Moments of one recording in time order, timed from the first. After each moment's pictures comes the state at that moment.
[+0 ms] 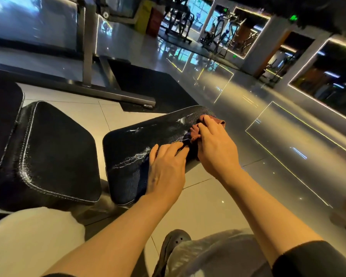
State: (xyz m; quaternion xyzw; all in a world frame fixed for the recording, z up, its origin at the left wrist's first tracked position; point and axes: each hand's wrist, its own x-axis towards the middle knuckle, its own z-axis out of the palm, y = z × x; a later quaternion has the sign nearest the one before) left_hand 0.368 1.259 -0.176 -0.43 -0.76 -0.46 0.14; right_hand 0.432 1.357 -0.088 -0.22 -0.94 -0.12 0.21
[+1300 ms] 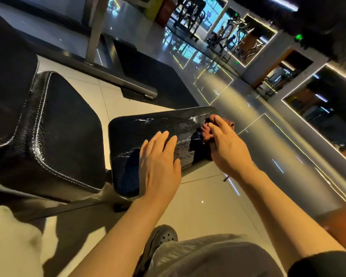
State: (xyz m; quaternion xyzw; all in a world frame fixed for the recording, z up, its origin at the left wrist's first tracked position) left_hand 0.362 1.233 -0.180 -0.31 -0.77 -0.56 0.06; right_hand 0.424 1.357 -0.071 -0.19 -0.96 -0.14 0.13
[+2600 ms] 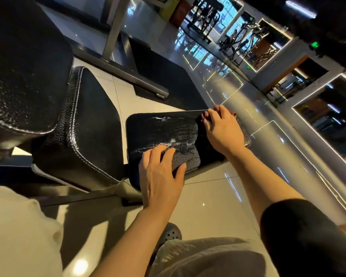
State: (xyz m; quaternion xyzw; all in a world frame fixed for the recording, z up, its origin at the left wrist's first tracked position) left_hand 0.371 1.215 -0.213 -0.21 -0.78 -0.58 0.10; right_hand 0.356 1.397 -0.095 -0.20 -0.95 -0.19 0.13
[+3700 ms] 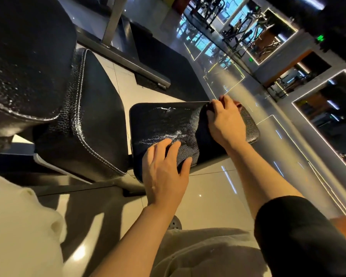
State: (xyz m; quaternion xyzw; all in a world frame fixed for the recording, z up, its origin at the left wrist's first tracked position) left_hand 0.375 1.218 -0.223 -0.20 -0.78 -0.58 0.11; right_hand 0.349 1.378 -0.099 -0.23 -0.95 -0.18 0.15
